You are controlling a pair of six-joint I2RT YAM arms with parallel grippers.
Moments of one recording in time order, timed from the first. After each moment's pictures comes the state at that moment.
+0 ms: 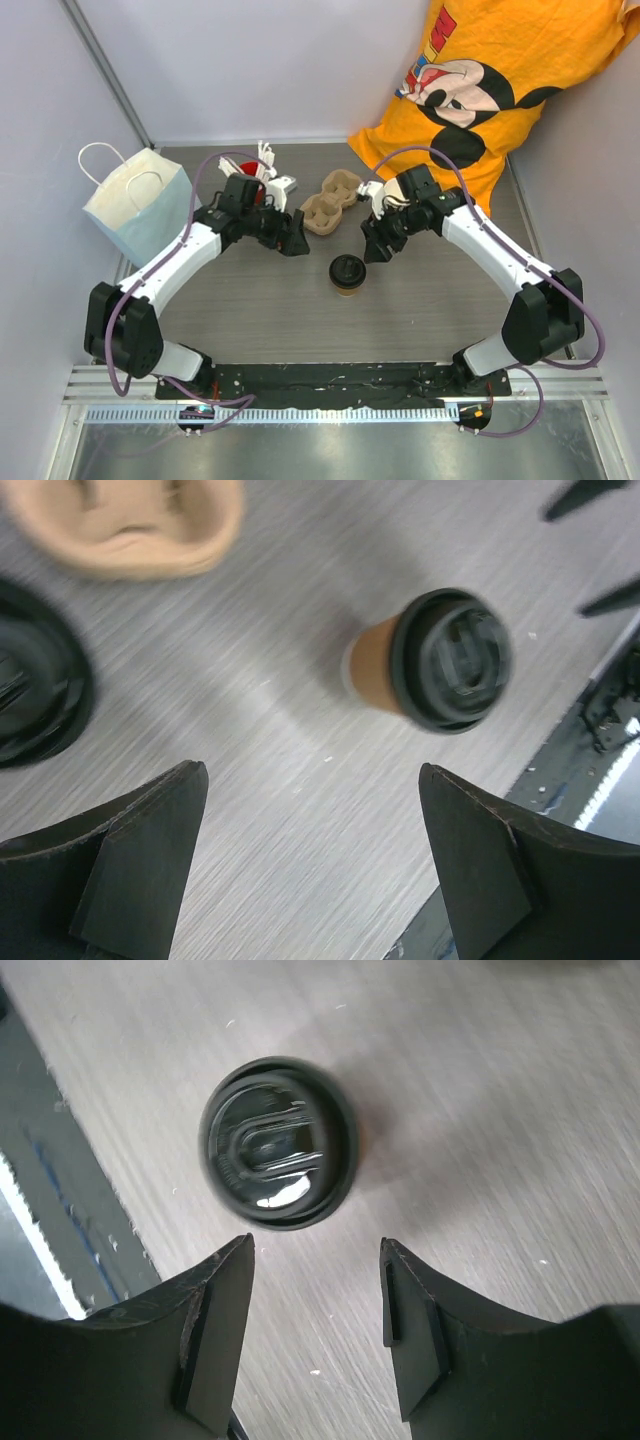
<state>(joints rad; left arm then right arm) -0.45 1.44 1.11 -0.48 0.52 -0.07 0.41 1.47 1.23 -0.80 -0.59 -0.37</state>
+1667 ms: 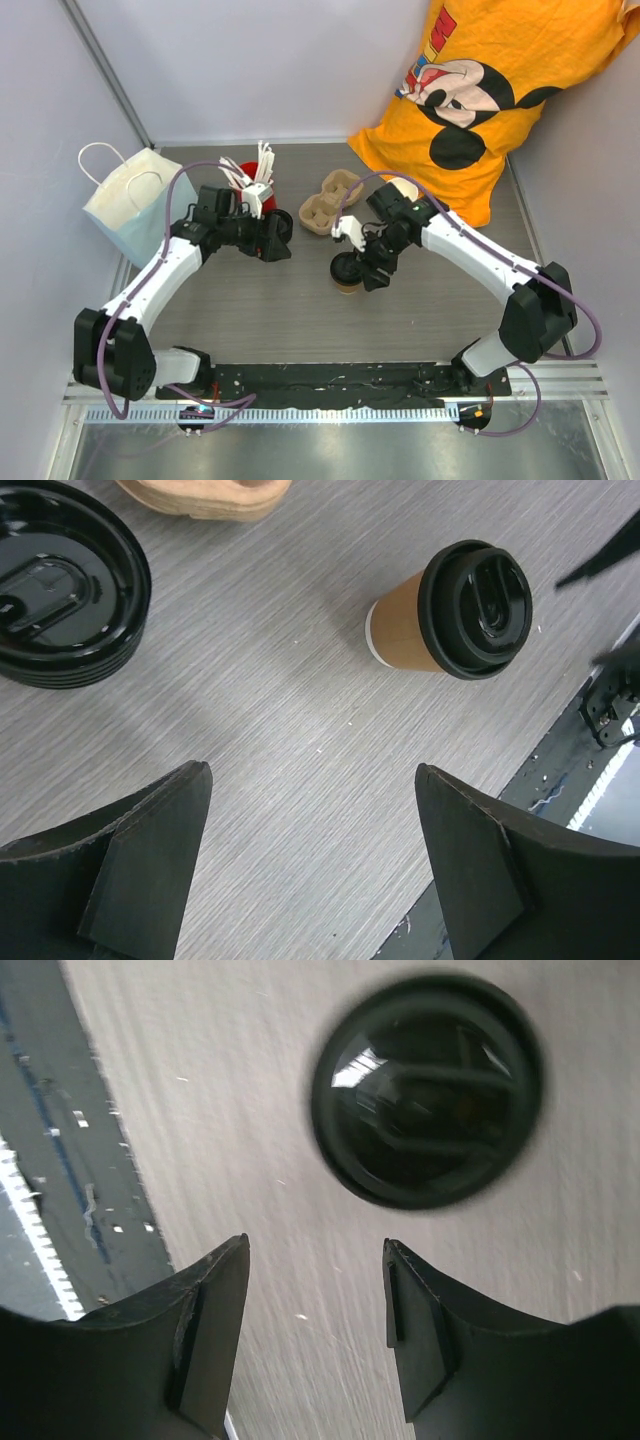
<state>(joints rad) -0.28 1.28 0.96 -0.49 0.60 -0.02 0.62 1.51 1.24 -1.00 -0.46 -0.64</state>
